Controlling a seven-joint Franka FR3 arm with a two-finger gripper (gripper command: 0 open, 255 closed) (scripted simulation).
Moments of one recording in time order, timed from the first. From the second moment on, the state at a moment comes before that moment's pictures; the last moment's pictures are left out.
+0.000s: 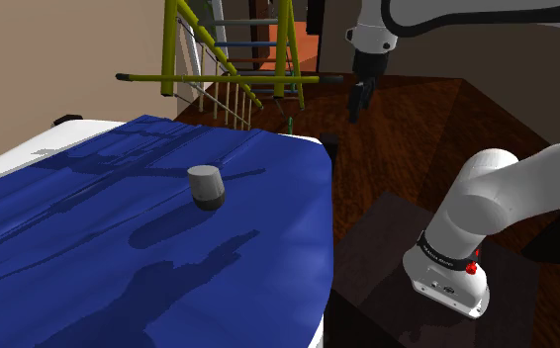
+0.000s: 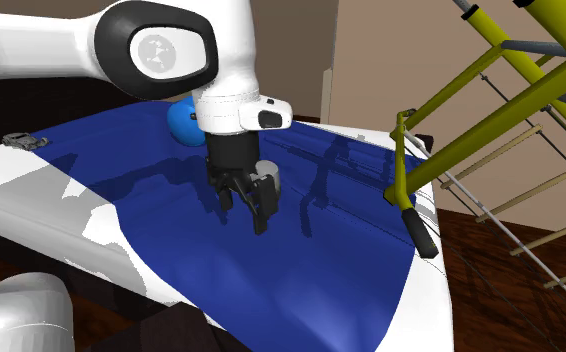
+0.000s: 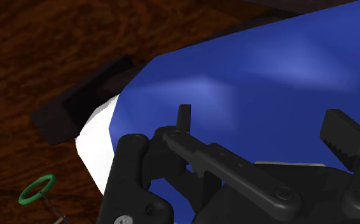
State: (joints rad) arm 0.02 -0.78 0.03 -2.42 -0.02 1.67 -0.14
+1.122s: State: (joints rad) arm 0.09 -0.35 0.24 -2.22 0.11 1.89 0.12
